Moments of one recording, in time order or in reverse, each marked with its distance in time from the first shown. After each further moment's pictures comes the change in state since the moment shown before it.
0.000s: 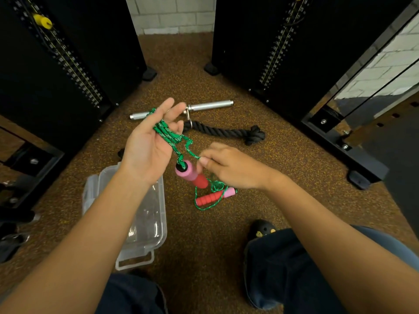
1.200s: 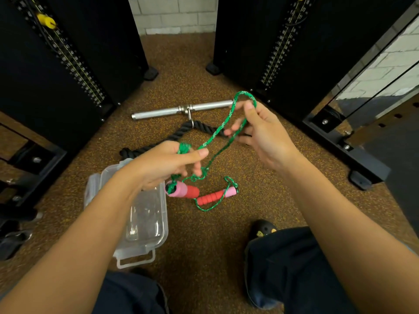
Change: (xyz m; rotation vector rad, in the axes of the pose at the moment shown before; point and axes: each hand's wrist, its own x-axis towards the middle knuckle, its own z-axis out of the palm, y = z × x) left_hand -0.010 -0.003 -0.003 1.069 -0.269 -0.351; right_hand 0.008 0.019 -0.030 0.964 0.565 0.128
